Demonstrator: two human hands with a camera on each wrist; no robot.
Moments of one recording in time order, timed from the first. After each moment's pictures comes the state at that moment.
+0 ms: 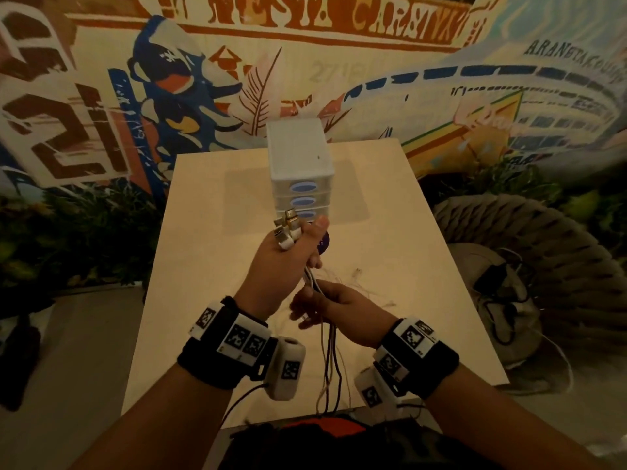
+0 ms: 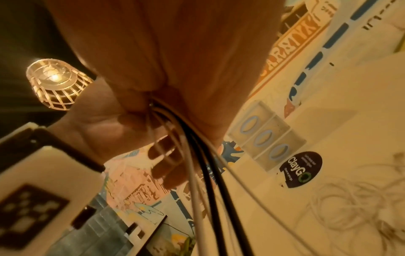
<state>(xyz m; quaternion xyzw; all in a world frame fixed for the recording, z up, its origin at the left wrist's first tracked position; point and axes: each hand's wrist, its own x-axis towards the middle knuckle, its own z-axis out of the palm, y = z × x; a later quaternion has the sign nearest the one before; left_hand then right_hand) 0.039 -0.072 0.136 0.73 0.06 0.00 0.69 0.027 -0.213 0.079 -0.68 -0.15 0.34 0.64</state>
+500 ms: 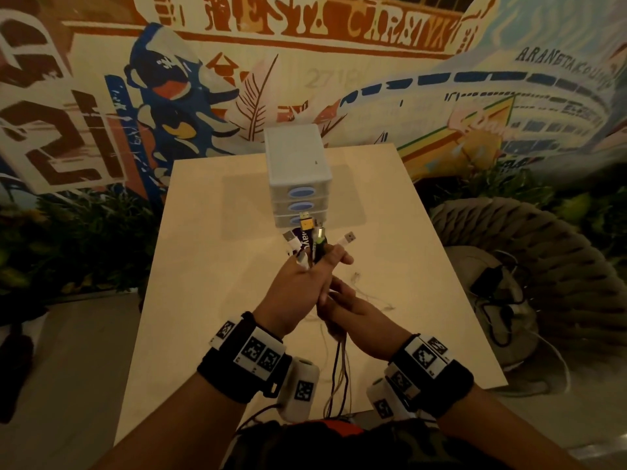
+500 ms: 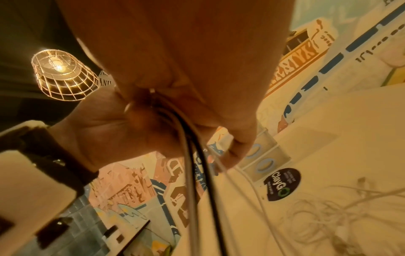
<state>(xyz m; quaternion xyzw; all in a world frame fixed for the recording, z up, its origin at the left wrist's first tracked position) 0.028 -0.088 0.122 0.68 0.04 -0.11 0.72 0.020 -0.234 0.073 -0.73 -0.14 0.32 0.59</state>
